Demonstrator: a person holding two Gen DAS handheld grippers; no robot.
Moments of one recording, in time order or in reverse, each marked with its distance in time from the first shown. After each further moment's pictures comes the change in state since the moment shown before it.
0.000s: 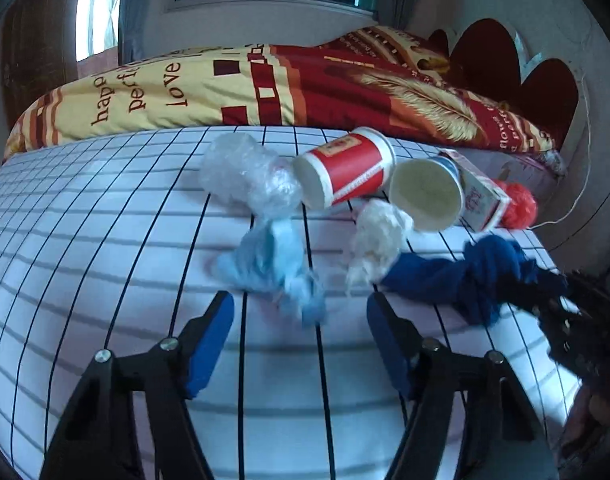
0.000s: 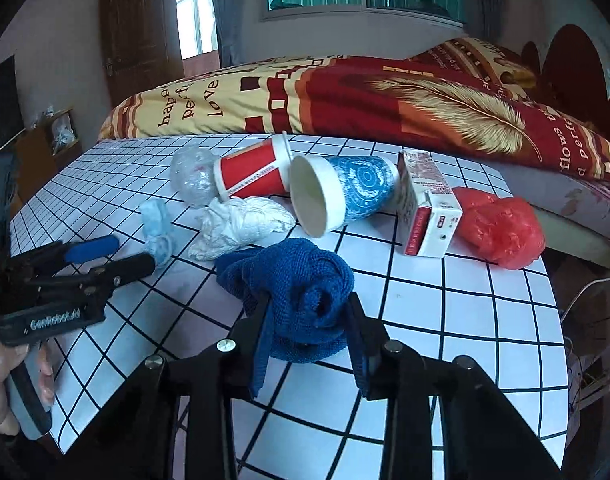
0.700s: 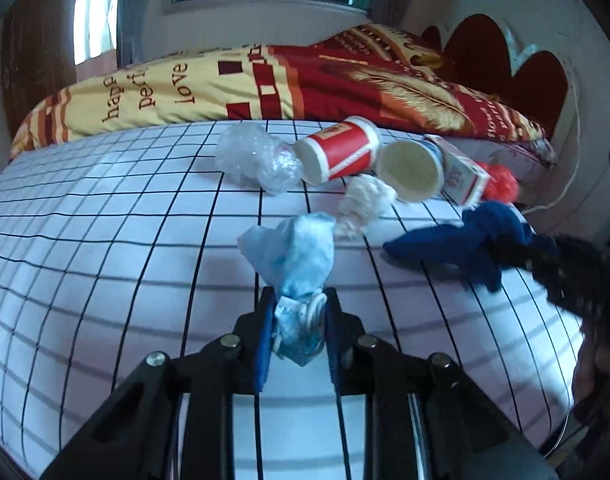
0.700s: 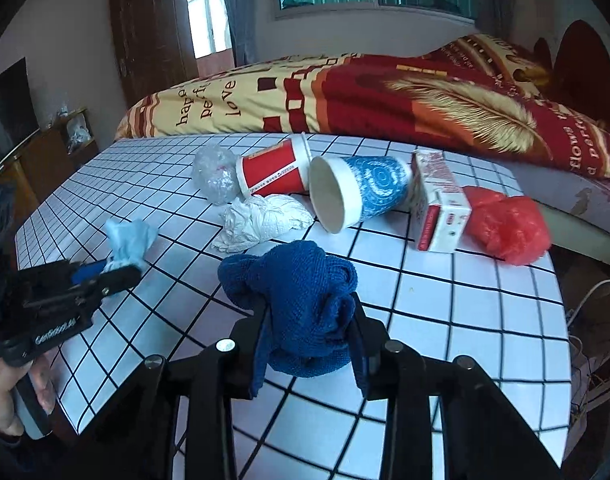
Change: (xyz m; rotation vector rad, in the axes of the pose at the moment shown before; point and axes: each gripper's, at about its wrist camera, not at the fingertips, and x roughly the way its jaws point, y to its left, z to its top) left arm -0.048 0.002 -0.036 0.020 -0.019 -0.018; right arm -0.024 0.004 -0.006 -0.007 -0.004 0.047
